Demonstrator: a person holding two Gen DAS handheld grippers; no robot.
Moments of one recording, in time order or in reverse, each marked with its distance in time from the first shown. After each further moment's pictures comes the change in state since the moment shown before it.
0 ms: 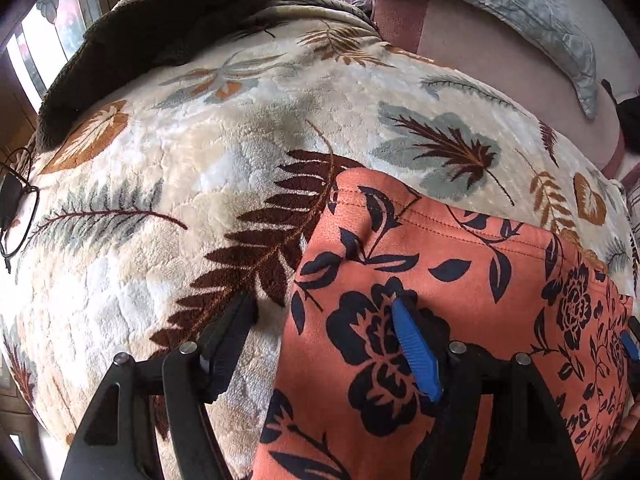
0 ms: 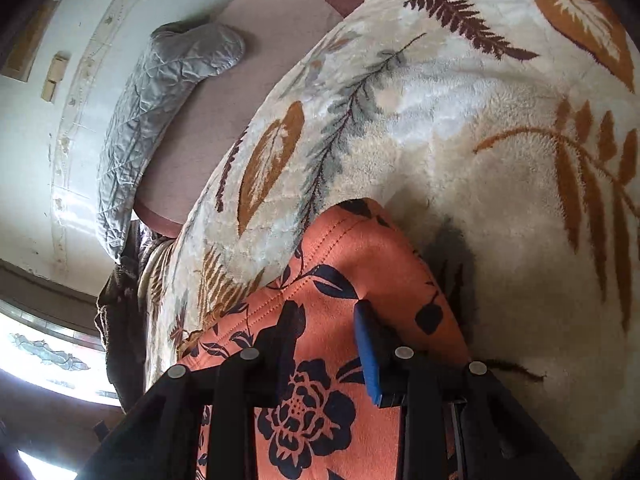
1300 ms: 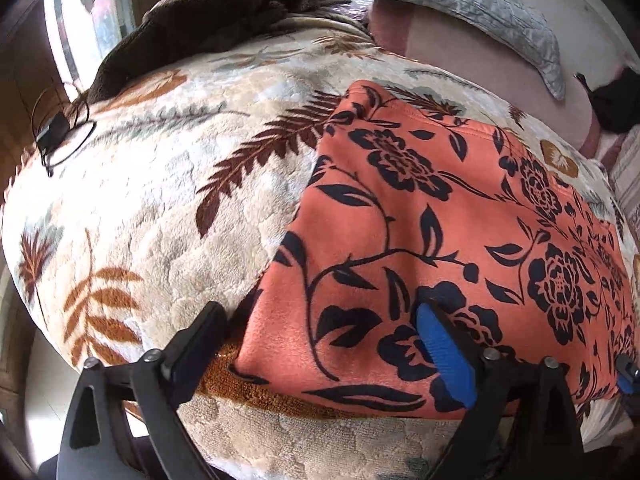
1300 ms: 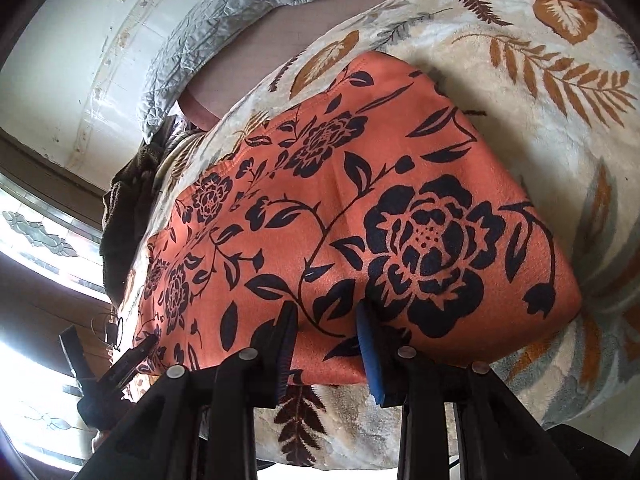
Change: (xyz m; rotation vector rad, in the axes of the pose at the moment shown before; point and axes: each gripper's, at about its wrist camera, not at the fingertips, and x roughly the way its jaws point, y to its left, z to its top) left arm -0.046 0.024 -0.118 -0.062 -0.070 -0.025; right arm -0.068 -0.003 -0.145 -0.242 0.136 -0.006
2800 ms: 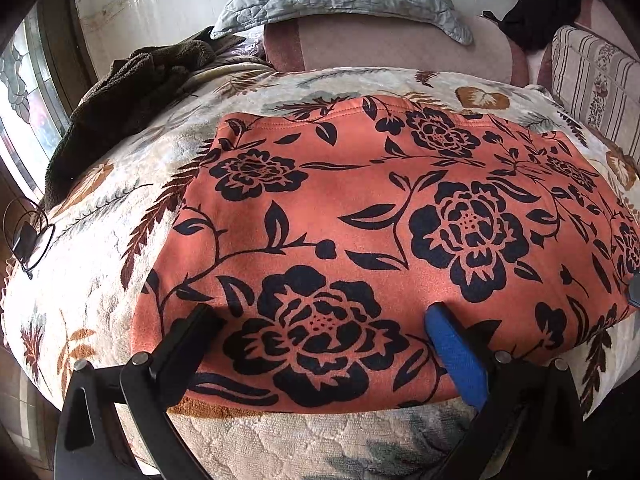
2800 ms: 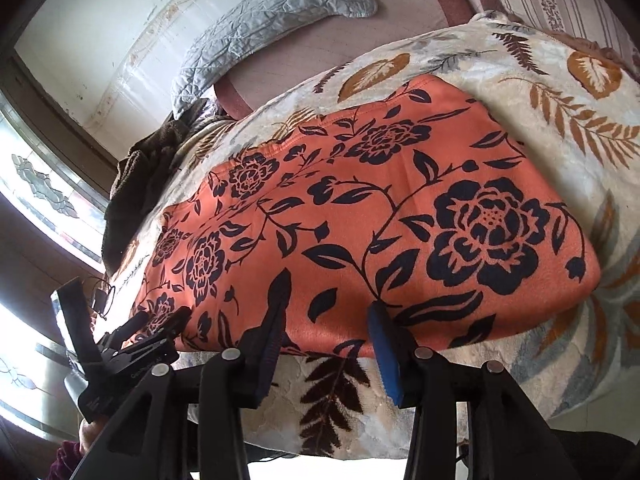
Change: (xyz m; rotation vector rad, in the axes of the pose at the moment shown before) left arm -0.015 -0.084 -0.027 0.390 -0.120 -0.011; right arm -0.013 0.040 -0.032 -0.175 -0.066 -0.031
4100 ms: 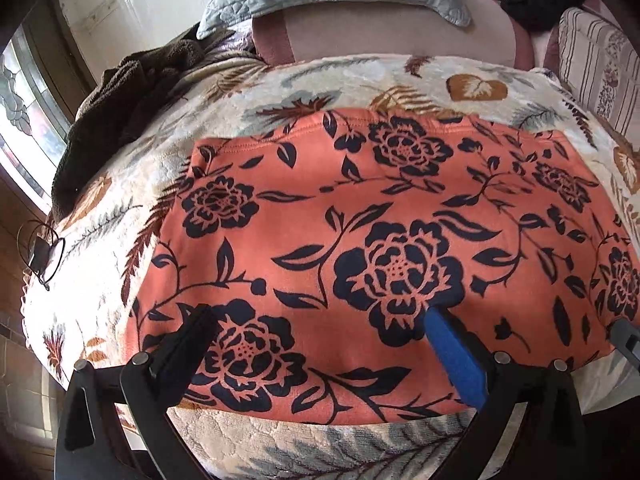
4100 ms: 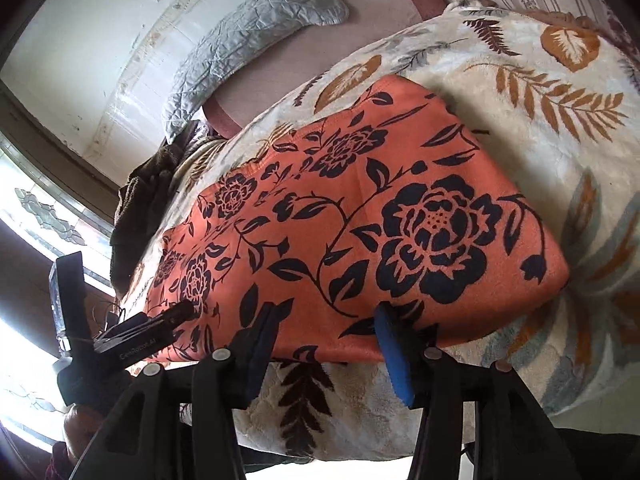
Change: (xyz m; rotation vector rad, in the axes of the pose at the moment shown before) left arm -0.018 -0.051 0.040 0.012 0.068 0.060; right arm -0.009 -0.033 0.003 0.086 -0.038 0.045
